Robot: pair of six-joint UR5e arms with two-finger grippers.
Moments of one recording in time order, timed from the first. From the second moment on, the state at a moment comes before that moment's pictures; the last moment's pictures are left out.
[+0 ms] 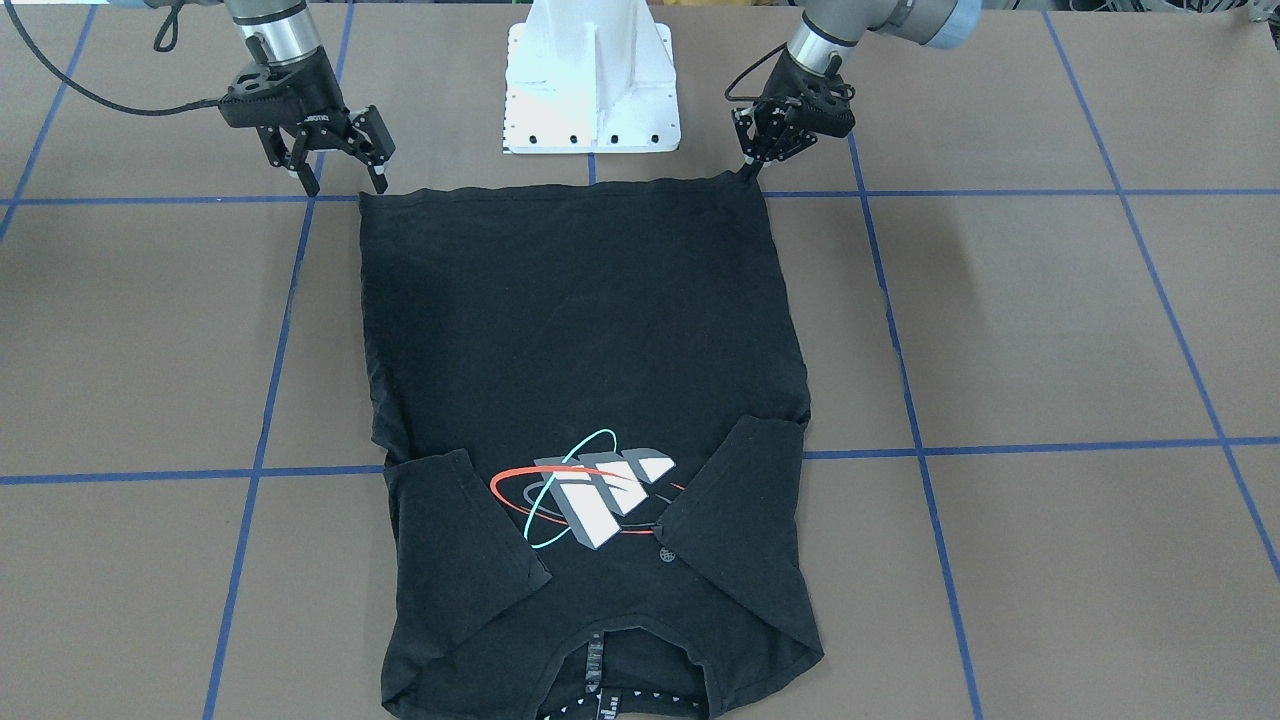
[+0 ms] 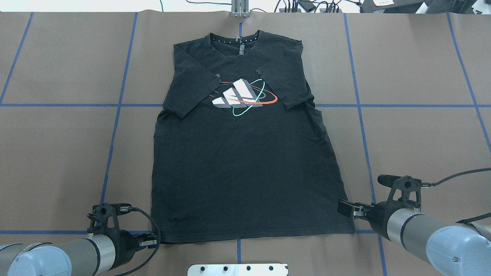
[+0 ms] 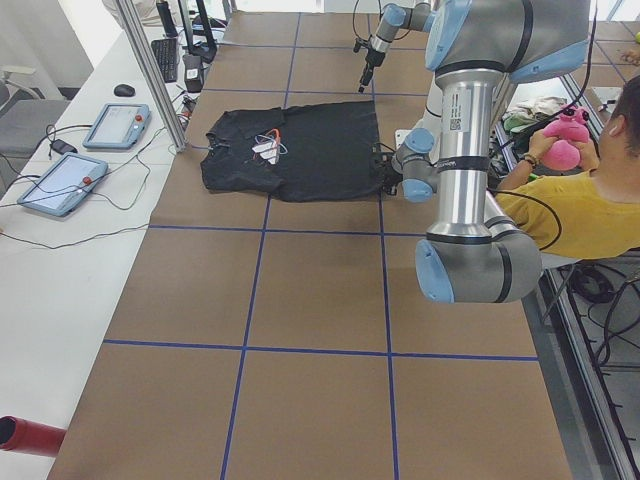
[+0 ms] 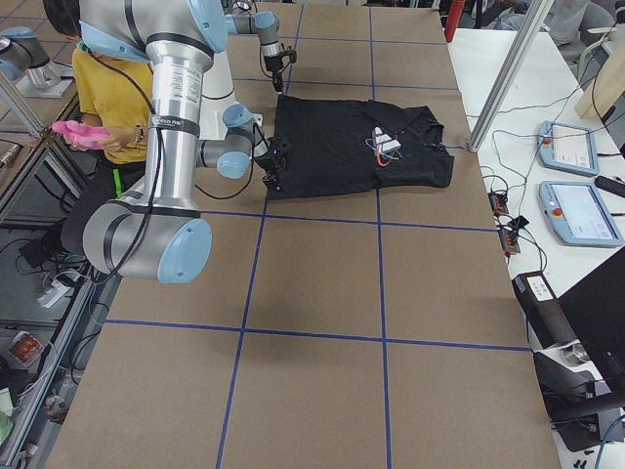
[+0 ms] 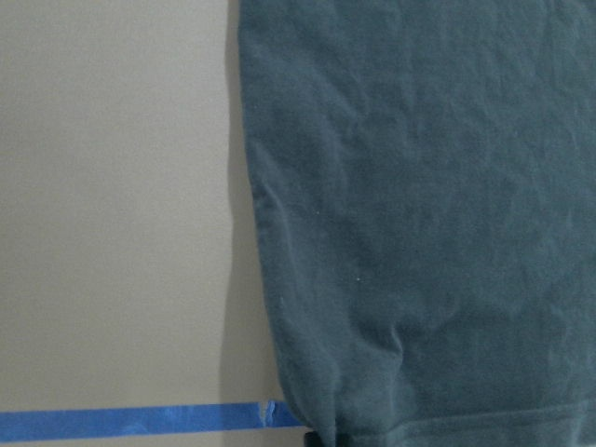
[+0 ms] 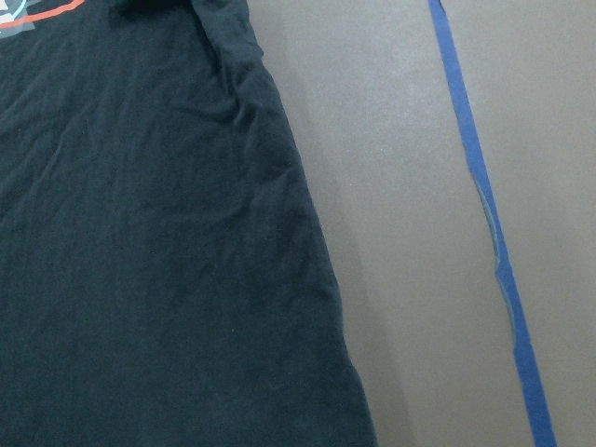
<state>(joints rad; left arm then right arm) -0.05 -1.54 -2.06 -2.23 -1.40 -1.57 0.13 -1.78 2.19 -1.06 1.29 1.61</state>
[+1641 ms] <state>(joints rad) -0.05 -1.55 -2.06 -2.23 -1.38 -1.56 -0.07 -1.81 2.10 -0.98 1.13 1.73</state>
